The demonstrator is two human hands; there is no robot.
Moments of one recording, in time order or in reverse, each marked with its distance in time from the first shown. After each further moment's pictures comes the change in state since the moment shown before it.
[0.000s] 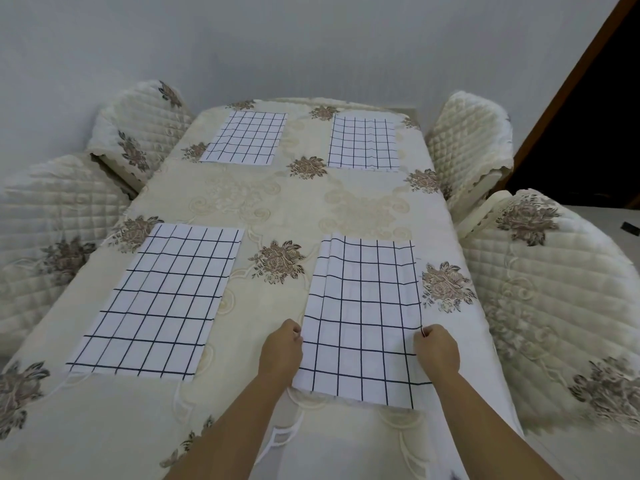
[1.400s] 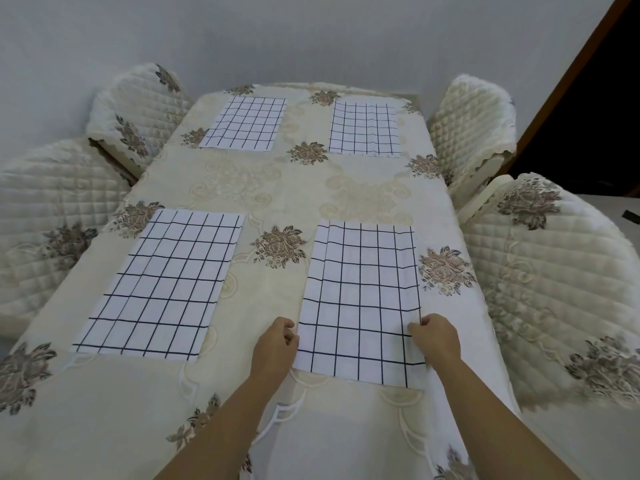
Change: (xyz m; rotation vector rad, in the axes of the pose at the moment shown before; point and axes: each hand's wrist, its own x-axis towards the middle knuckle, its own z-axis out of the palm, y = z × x) left_hand -0.022 -0.021 -0.002 -0.097 0.012 -0.038; right_hand -0.019 0.000 -0.010 0.002 -0.079 -0.003
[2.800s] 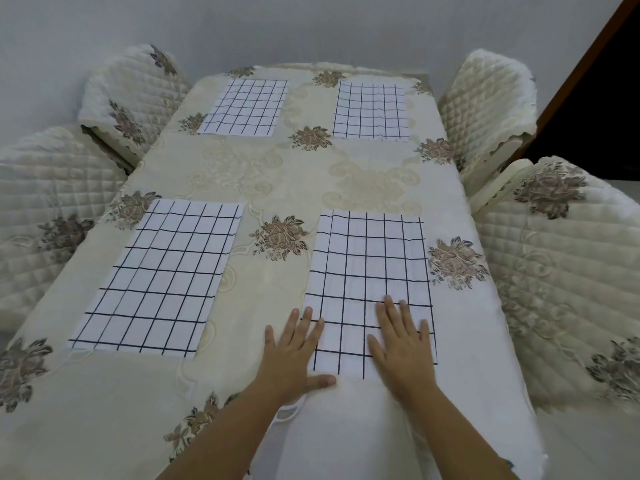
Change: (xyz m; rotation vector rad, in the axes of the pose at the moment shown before) left_hand 0.008 -0.041 0.031 0.913 0.037 0.612; right_hand -0.020 0.026 0.067 -0.509 0.094 -0.678
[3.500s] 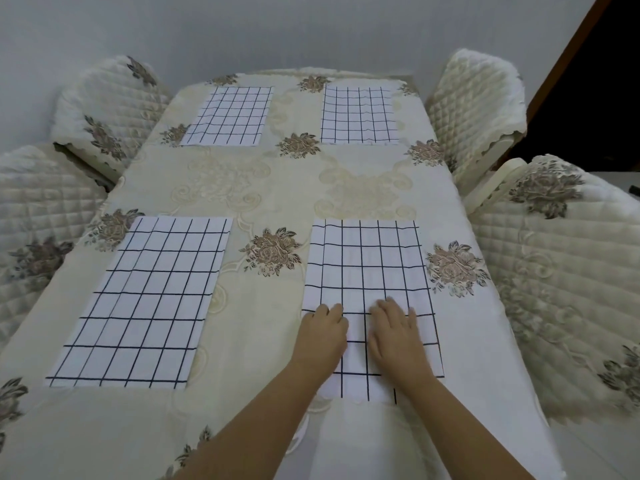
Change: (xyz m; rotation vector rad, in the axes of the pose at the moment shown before) left_hand 0.077 0.035 -0.042 -0.096 0.100 0.167; right_hand 0.039 -0.015 -0.012 0.059 0.261 -0.105
